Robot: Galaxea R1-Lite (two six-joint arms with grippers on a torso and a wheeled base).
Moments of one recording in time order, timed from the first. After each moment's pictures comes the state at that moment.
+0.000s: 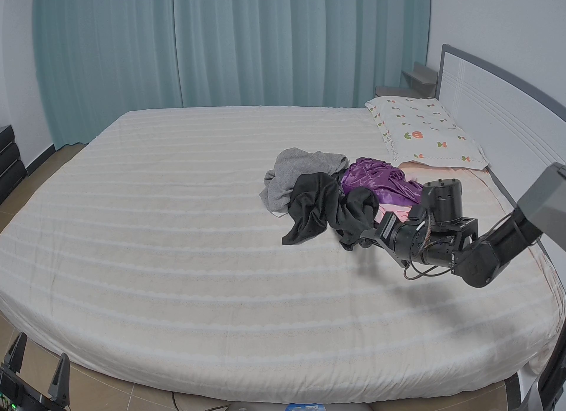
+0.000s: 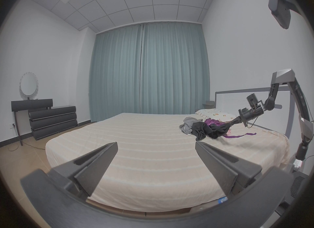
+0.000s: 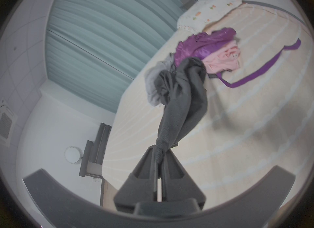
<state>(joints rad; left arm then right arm) 0.00 0.02 -0.02 0.00 0.02 -0.01 0.40 2.07 -0.89 -0.71 0.18 0.89</state>
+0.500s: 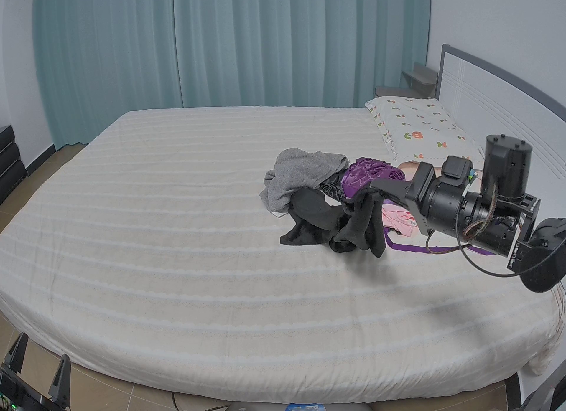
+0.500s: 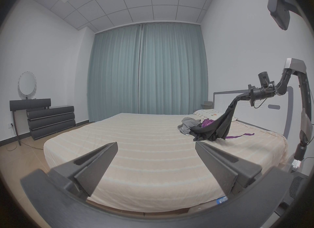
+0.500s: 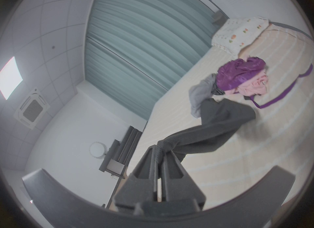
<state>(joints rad) 0.00 0.02 -0.02 0.00 0.01 -0.01 0.50 1.69 -0.77 -0.77 0.17 0.89</state>
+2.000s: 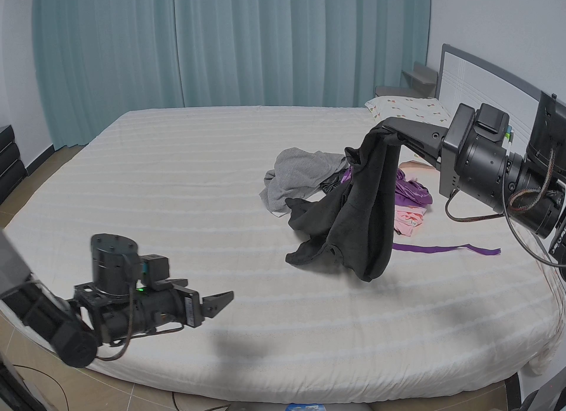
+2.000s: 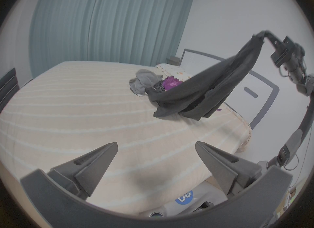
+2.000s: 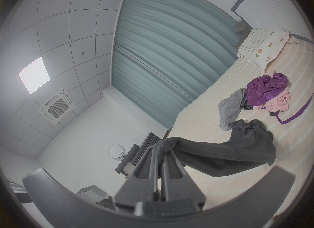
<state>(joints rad) -0.43 1.77 -0.36 -0.90 -0.09 -0.21 0.59 1.52 -0.84 -0.76 0.17 0.88</state>
